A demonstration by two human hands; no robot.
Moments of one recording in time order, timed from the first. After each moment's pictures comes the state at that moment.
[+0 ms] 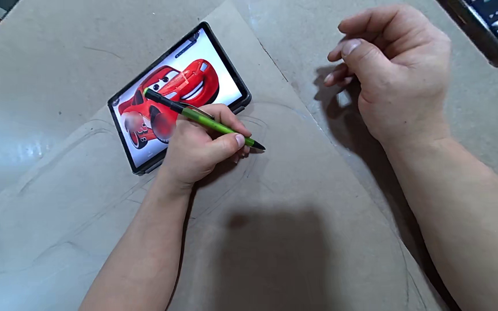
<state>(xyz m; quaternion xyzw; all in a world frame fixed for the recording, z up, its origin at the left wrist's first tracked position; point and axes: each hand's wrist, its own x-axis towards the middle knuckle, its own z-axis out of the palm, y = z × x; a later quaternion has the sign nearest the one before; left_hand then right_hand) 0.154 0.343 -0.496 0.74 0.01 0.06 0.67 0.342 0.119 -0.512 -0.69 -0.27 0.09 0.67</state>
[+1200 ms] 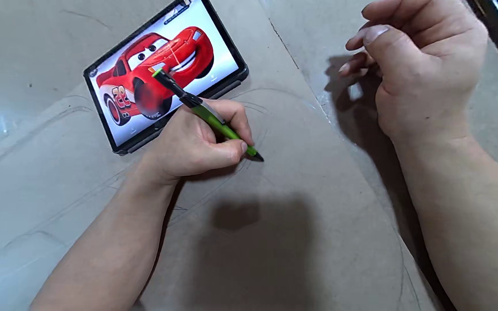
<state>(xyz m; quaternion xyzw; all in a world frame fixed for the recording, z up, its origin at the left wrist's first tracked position) 0.150 0.352 -0.489 0.79 -0.05 -0.02 0.61 0.345 0.122 -0.515 -0.67 -0.29 0.09 0.68</state>
